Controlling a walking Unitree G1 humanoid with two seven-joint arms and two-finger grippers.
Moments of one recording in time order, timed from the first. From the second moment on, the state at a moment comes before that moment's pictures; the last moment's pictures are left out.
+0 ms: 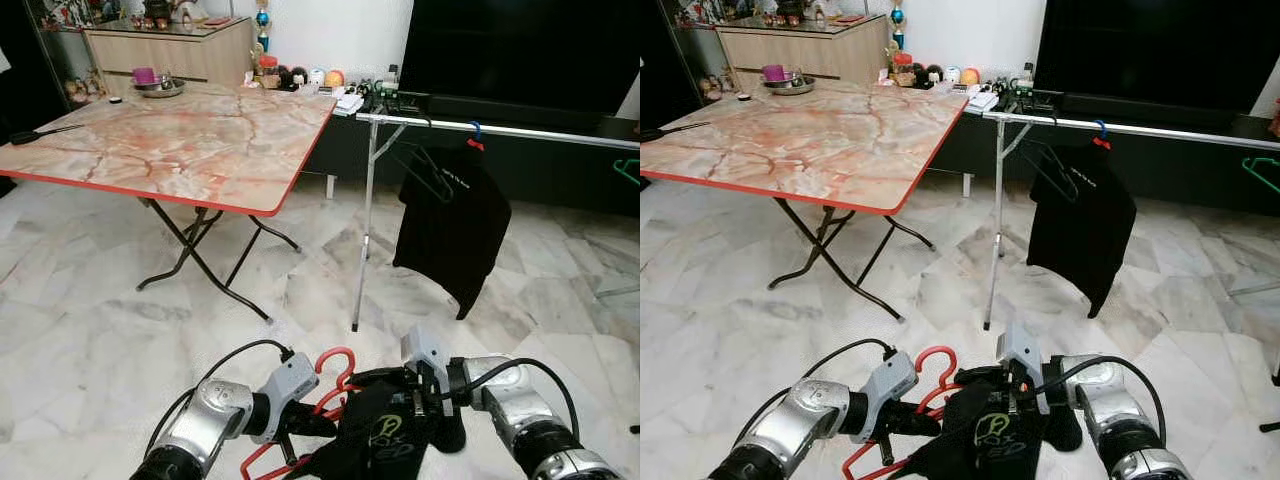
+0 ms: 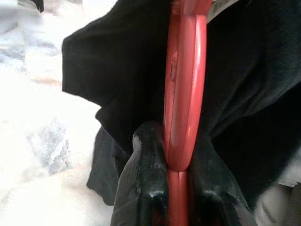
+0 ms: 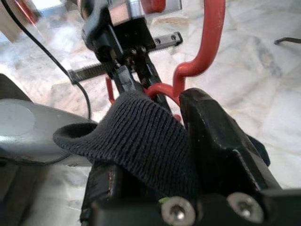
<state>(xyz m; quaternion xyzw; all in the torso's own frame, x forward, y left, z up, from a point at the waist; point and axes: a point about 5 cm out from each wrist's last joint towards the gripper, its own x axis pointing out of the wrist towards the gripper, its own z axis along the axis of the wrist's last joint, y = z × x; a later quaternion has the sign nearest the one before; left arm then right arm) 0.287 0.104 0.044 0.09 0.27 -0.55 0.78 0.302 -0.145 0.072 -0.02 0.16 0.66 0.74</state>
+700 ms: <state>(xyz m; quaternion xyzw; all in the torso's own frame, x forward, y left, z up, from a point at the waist) 0.283 0.113 0.040 0.09 0.28 -0.55 0.78 0.302 -0.170 0.073 0.01 0.15 0.59 0.79</state>
